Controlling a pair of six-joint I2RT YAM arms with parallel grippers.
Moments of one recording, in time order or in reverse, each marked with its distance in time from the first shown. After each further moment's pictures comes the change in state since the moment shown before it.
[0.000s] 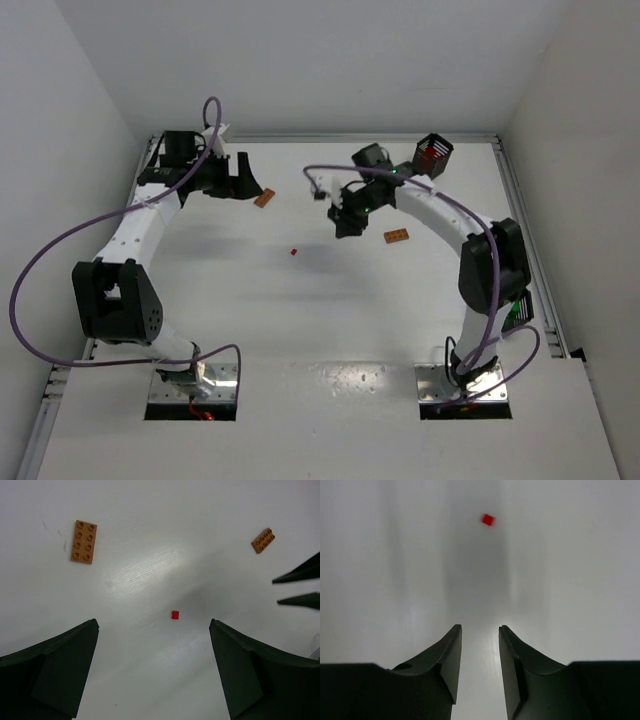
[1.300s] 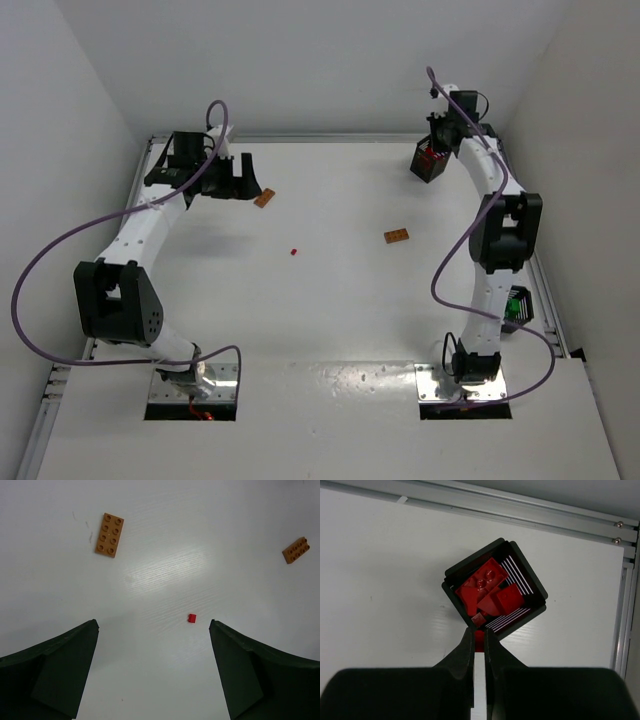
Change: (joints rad) left arm -0.036 -0.005 -0.003 -0.006 -0.159 -0.031; right arm -0.449 0.298 0.386 0.294 0.563 0.602
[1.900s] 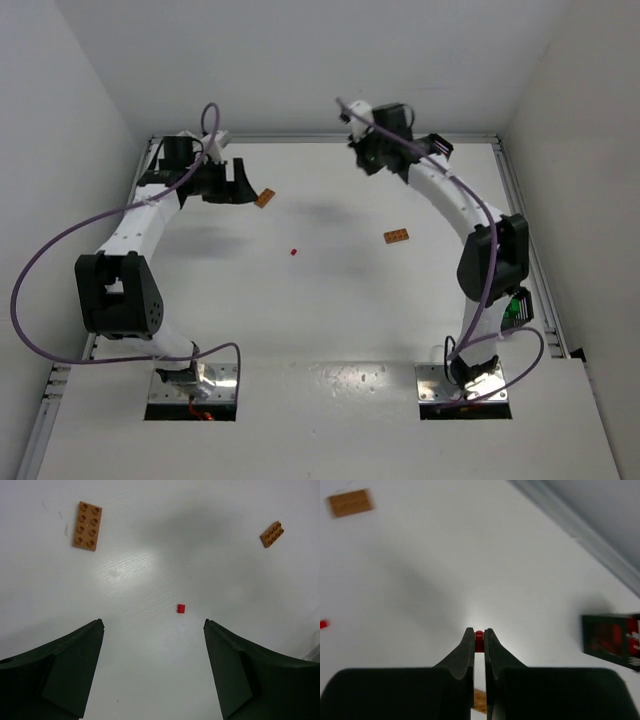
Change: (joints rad) left arm 0.131 0.051 -0.040 0.014 0.248 0.017; right arm 0.475 -0.257 -0.254 -0.027 -0.090 -0.121
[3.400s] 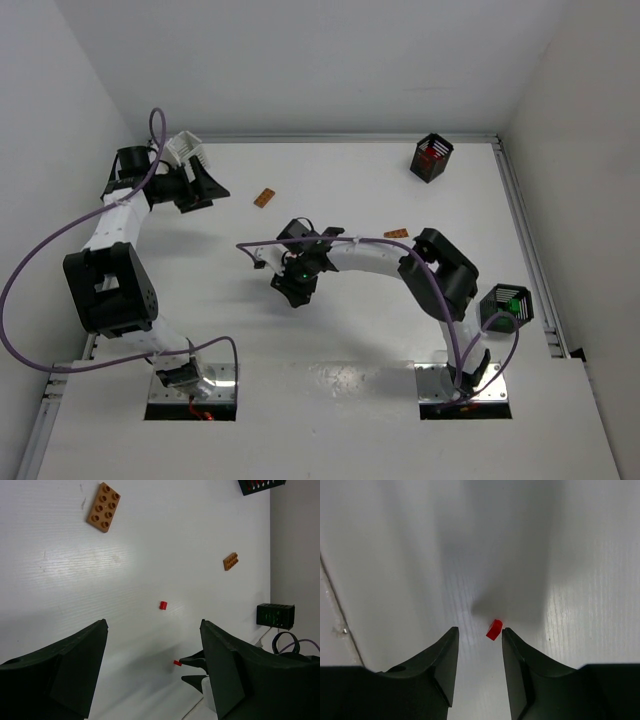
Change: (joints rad) left arm 0.211 0.026 -0.033 0.006 0.213 -0.158; right arm 0.470 0.120 -0.319 -0.003 -0.290 -0.007
